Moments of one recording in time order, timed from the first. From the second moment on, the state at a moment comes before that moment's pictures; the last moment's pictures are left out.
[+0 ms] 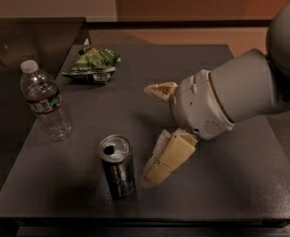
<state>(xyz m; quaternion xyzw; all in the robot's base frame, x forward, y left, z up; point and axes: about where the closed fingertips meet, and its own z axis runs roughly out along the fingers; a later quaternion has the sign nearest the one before) 0.378 0.001 0.925 -0.64 0.64 0.25 0.34</state>
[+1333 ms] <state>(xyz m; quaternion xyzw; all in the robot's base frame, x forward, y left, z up) 0.354 0.043 0.910 -0.67 0.60 0.28 0.32</state>
